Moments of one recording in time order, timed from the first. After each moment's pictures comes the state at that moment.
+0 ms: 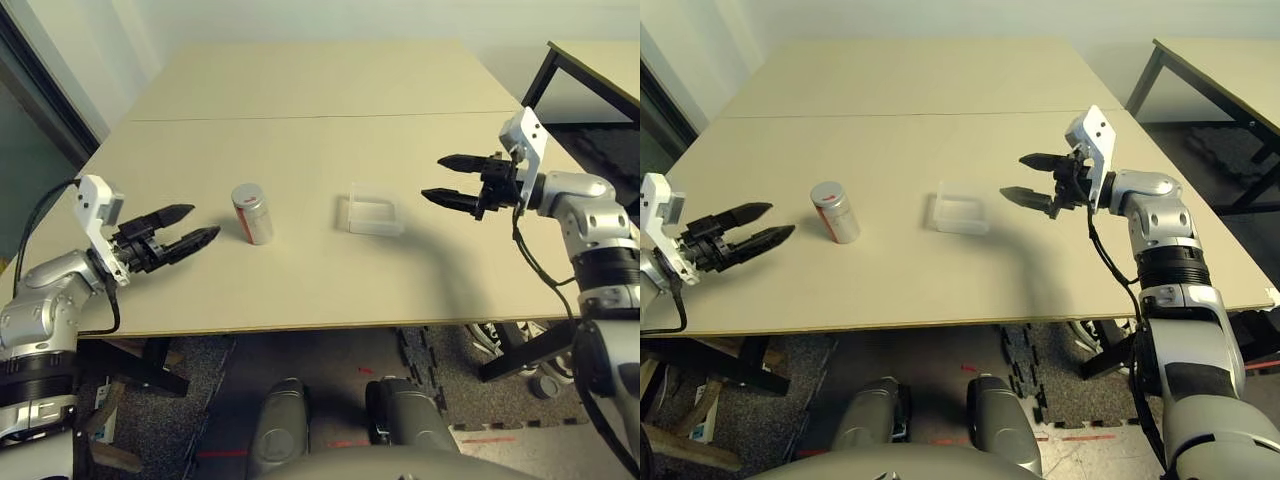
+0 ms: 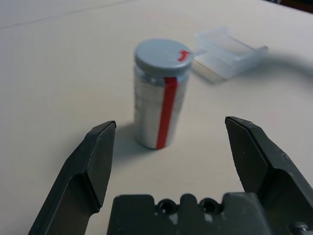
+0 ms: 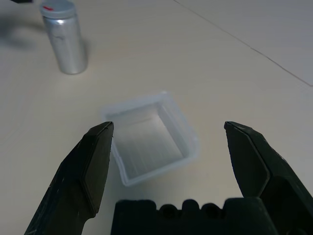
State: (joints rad) left arm -0.19 0.76 0.28 0.21 -0.51 0.35 -1.12; right arm -0.76 -0.58 -0.03 0.58 0.23 0.18 1.25
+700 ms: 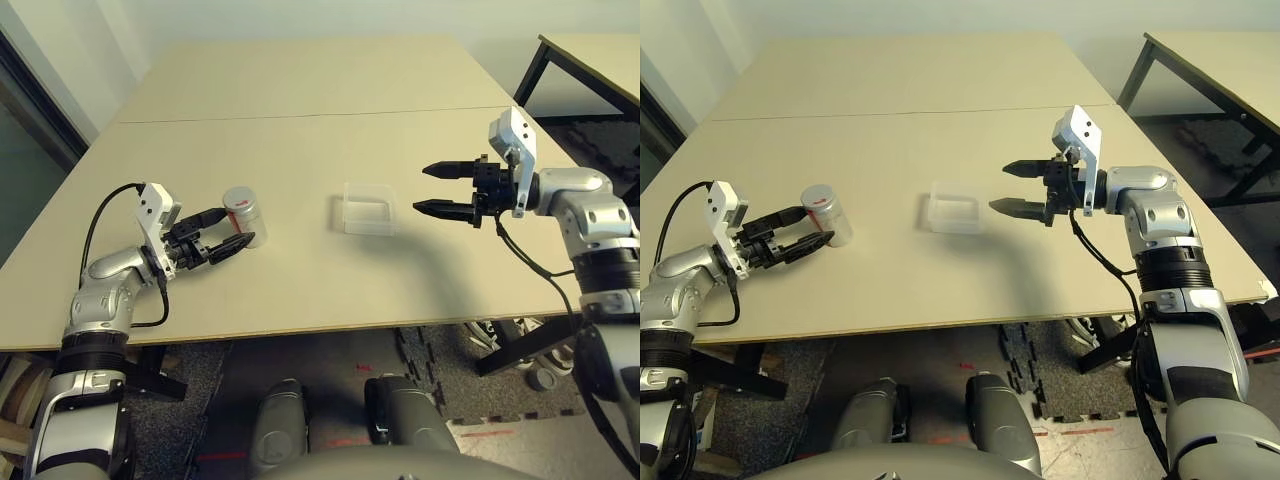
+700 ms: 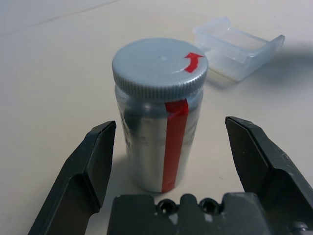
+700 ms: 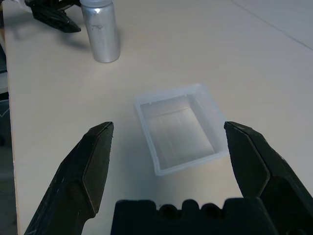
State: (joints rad) left arm -0.35 0.61 0.17 0.47 -0.37 0.08 -1.09; right arm -0.69 -0.60 0.00 0.40 0.26 0.31 1.31
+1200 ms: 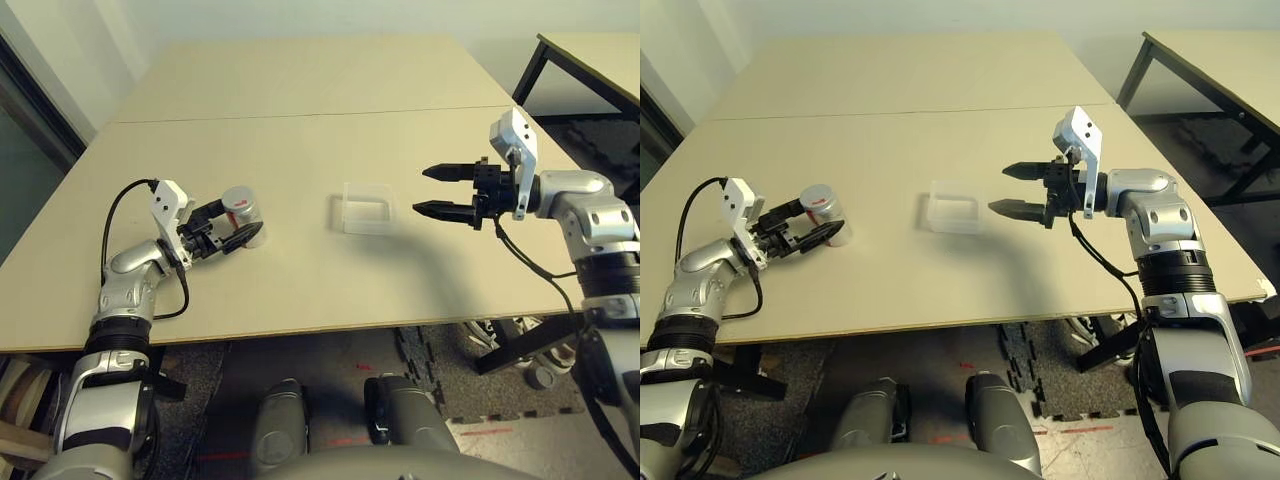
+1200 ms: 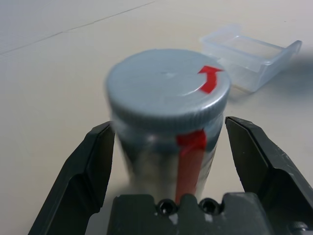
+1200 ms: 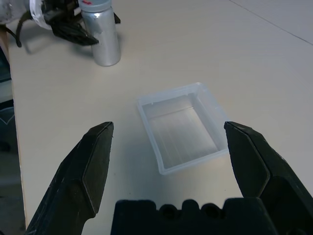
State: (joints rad) left arm -0.45 0.53 0.15 0.65 -0.31 -0.08 -1.07; right arm -0.69 -0.60 0.00 0.36 0.29 0.36 1.29
